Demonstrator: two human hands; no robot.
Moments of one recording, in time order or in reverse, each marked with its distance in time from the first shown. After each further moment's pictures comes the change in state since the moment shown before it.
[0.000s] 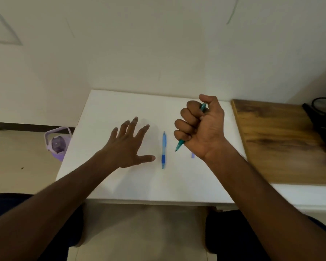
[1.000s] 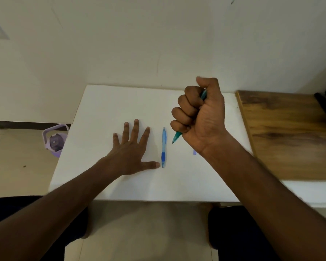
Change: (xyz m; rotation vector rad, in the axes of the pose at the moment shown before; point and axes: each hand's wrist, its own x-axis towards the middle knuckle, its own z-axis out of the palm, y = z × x) left_hand 0.016 0.016 0.038 0.023 -0.150 -0.035; right_hand 0.003 -0.005 0.009 -0.069 -0.069 -0.107
